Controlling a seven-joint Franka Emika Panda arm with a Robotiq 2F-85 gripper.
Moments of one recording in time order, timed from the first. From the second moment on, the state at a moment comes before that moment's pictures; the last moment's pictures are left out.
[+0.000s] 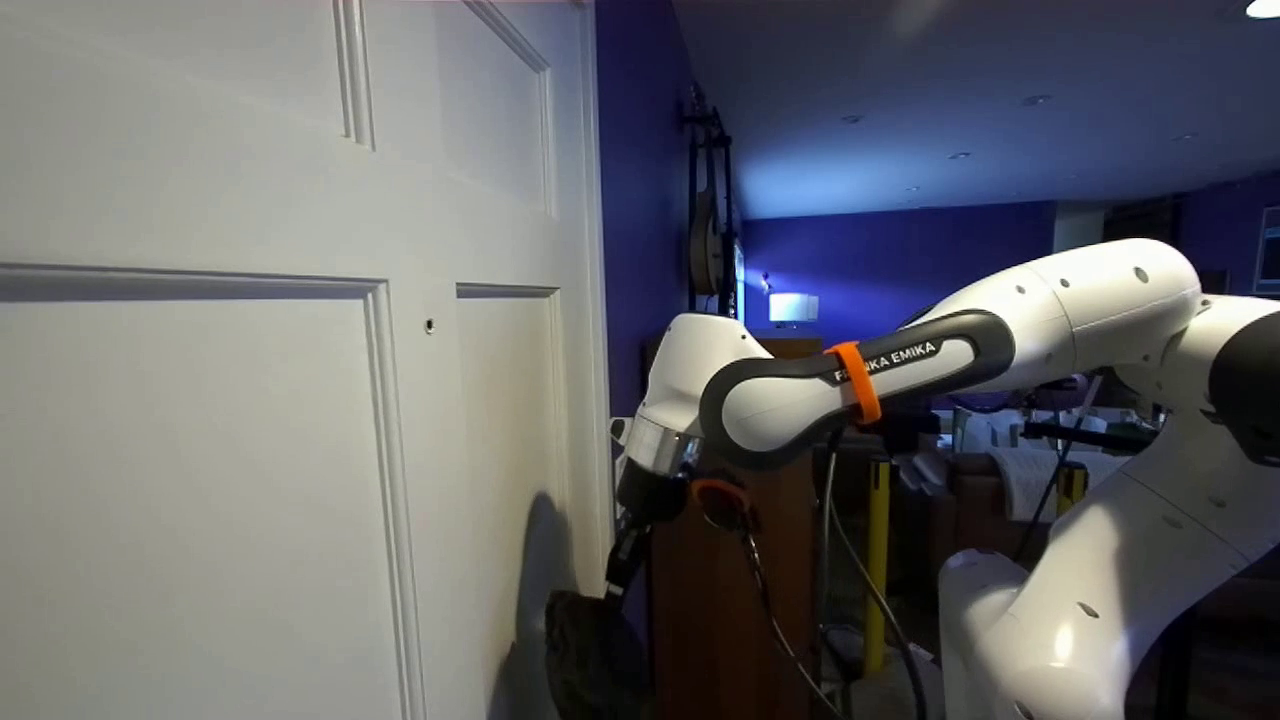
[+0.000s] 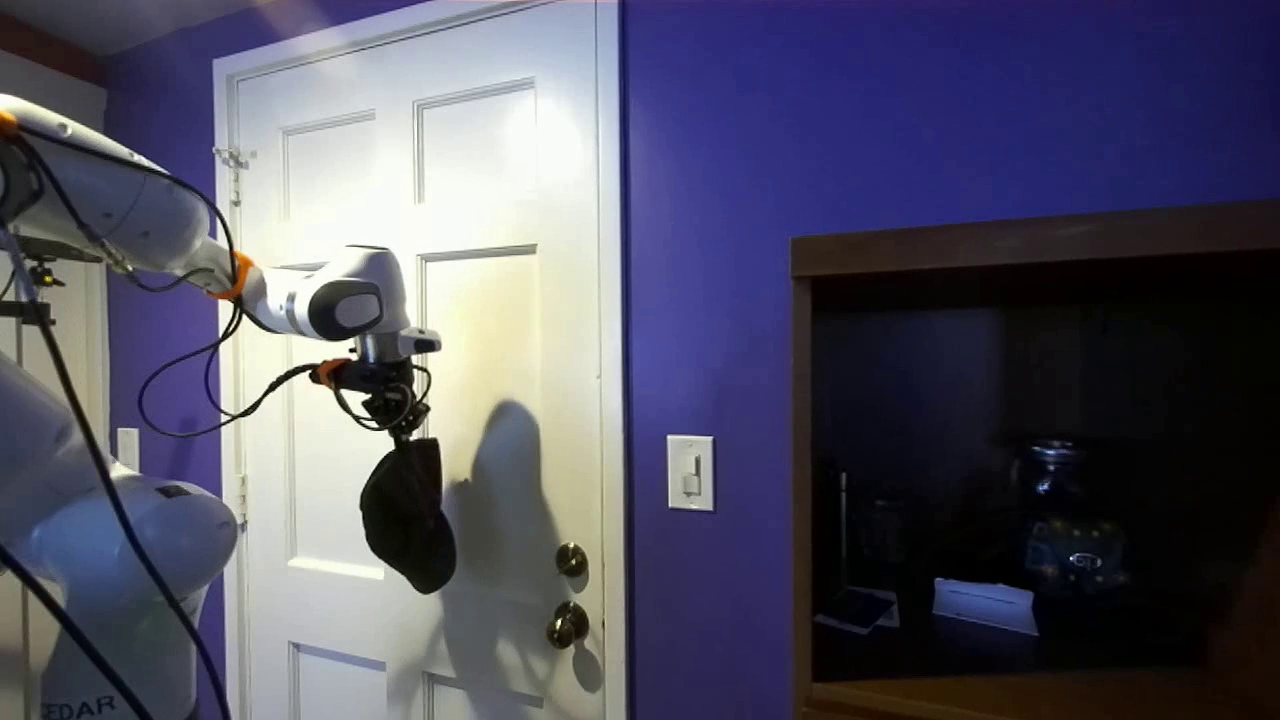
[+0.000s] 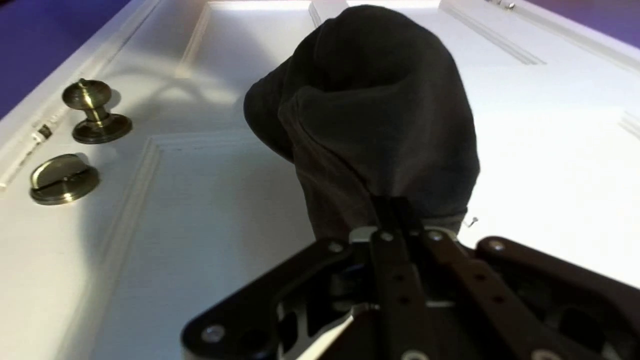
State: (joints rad) arm 0.17 -0.70 0.11 -2.60 0.22 2.23 -0.07
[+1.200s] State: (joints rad) arm -0.09 -1.01 0.07 -2.65 0.11 2.22 0.13
